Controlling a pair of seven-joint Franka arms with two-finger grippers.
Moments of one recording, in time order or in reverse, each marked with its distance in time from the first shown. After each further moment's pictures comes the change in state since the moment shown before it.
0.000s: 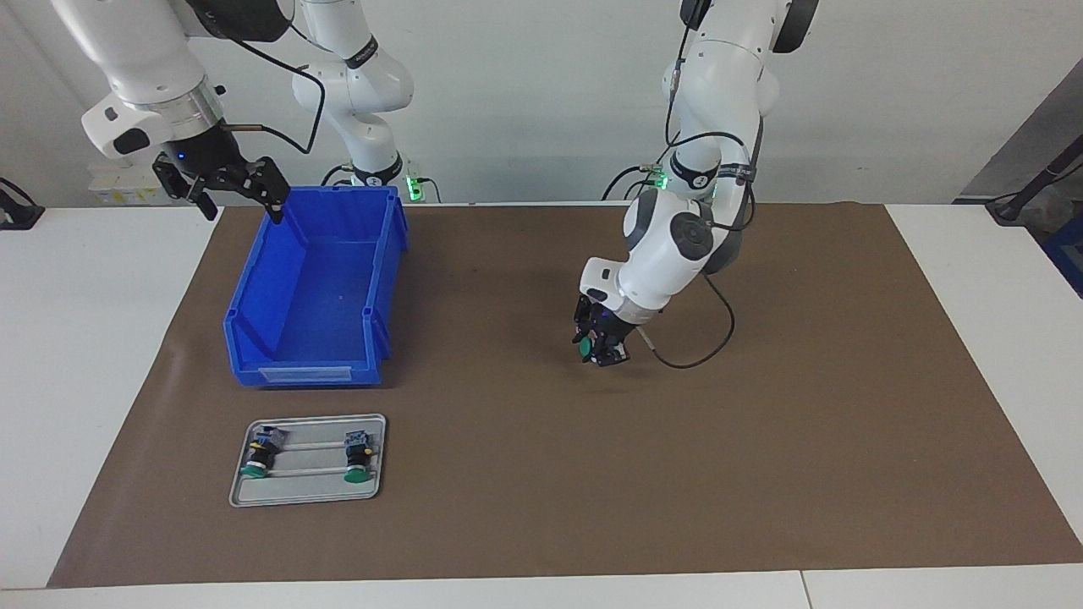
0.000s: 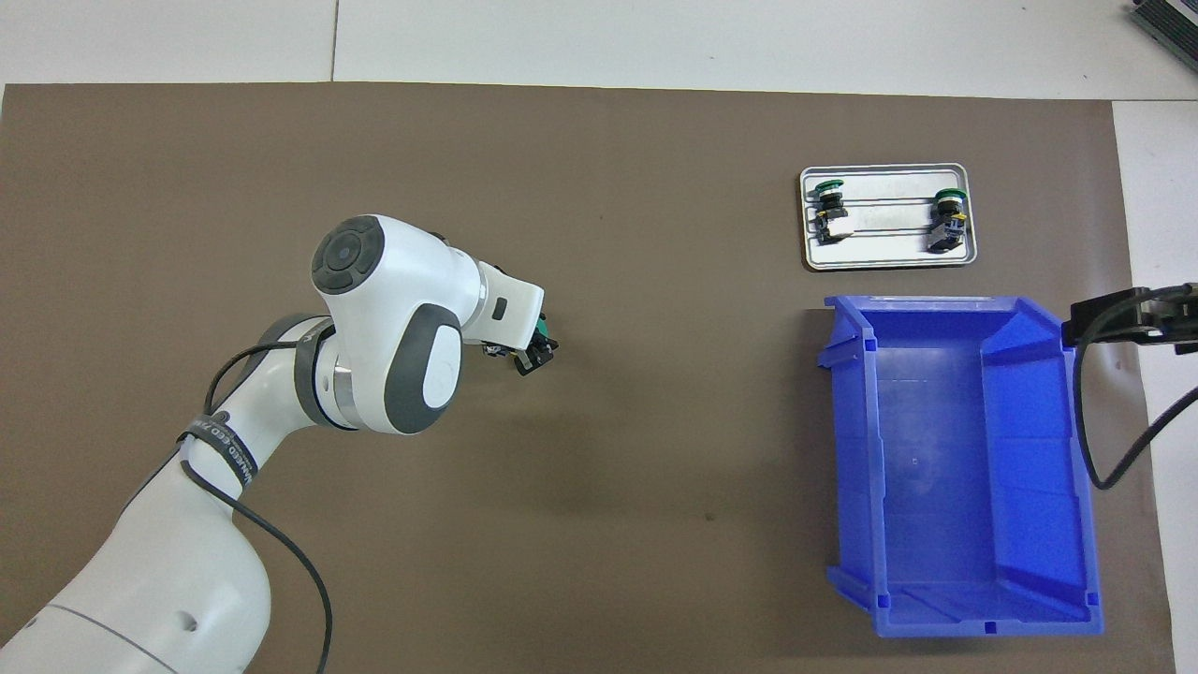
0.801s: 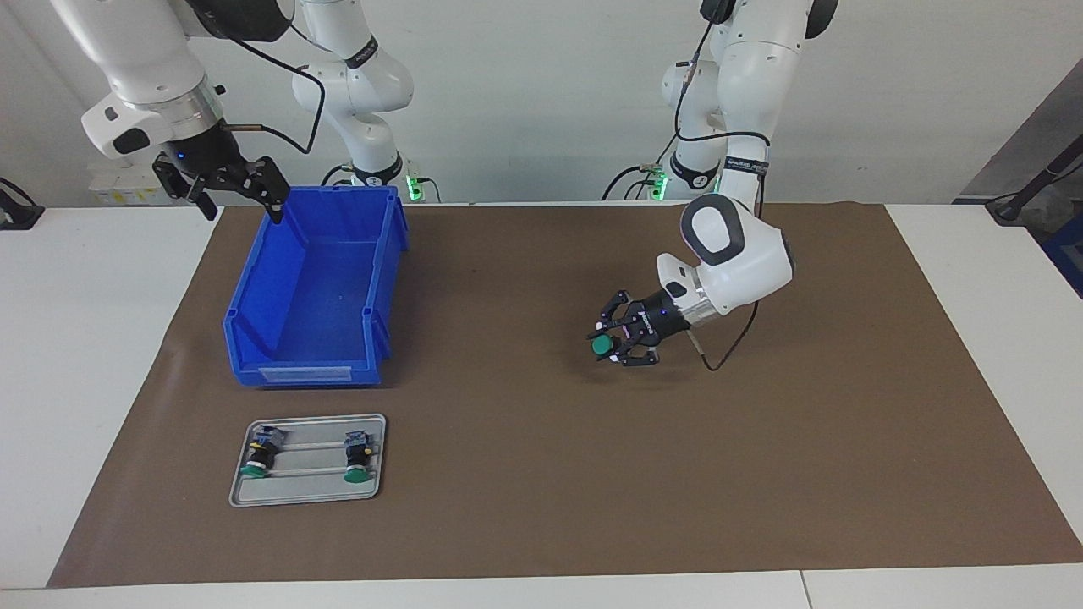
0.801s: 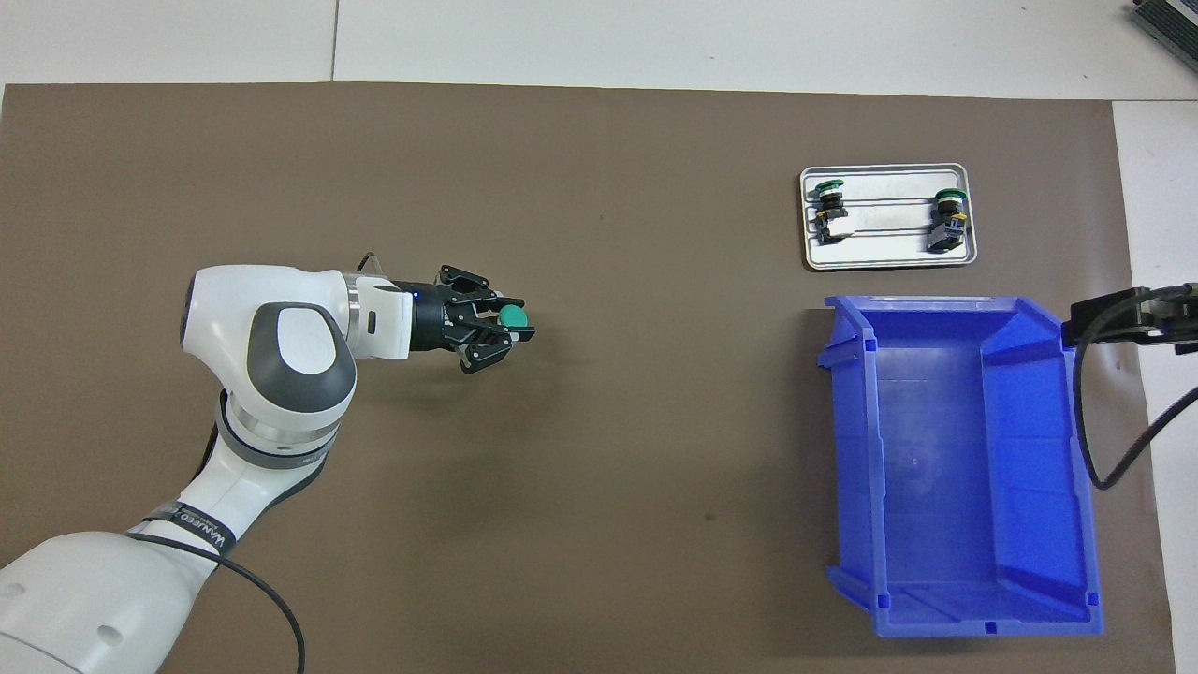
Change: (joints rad) left arm 0.155 -0.088 0.000 -0.189 -0.763 -0.038 0.670; right arm 0.000 0.000 0.000 0.000 0.000 0.000 0.000
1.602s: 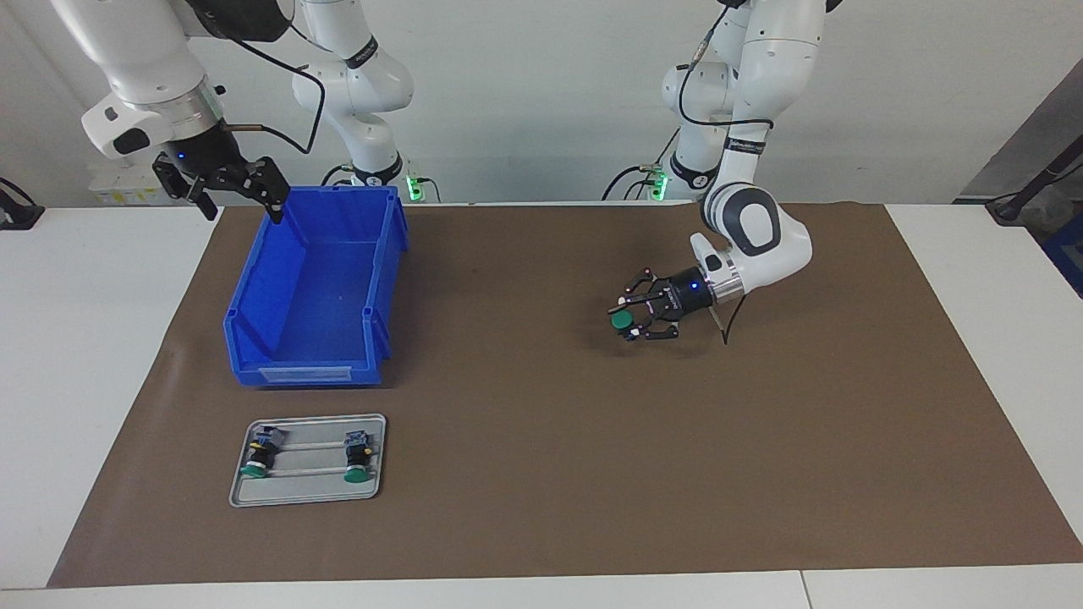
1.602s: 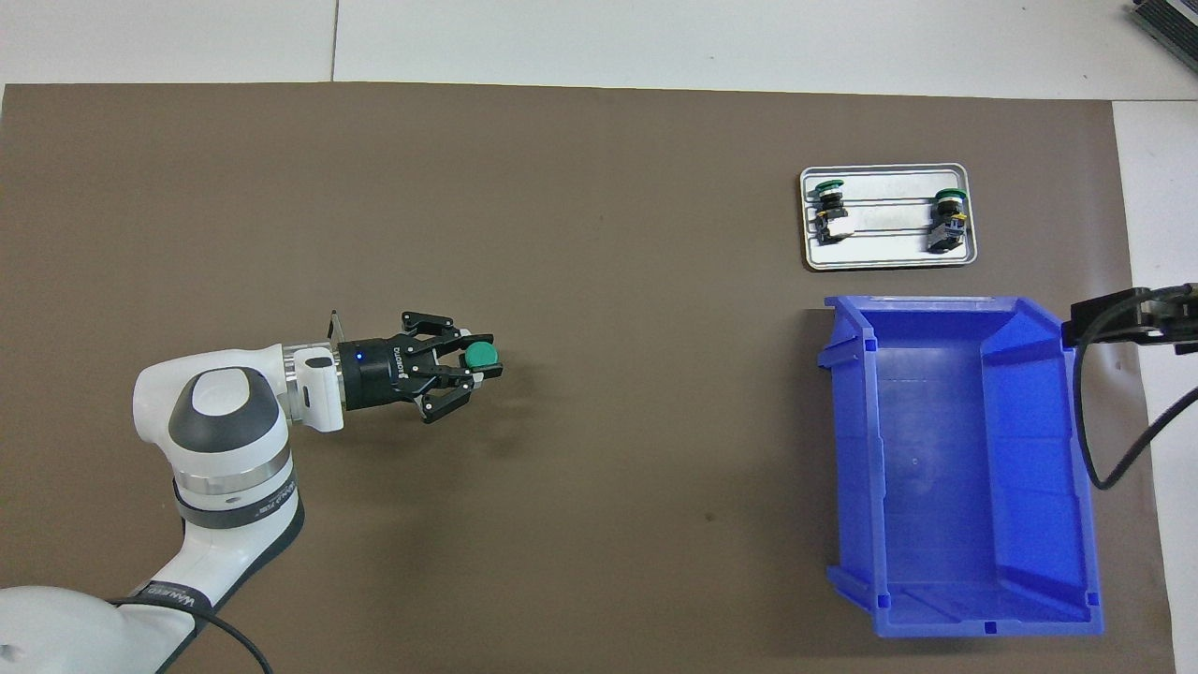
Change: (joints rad) left arm 0.135 -0.101 0.001 -0.241 -0.333 -0.206 0.381; right arm 0.000 0.000 0.000 0.000 0.000 0.000 0.000
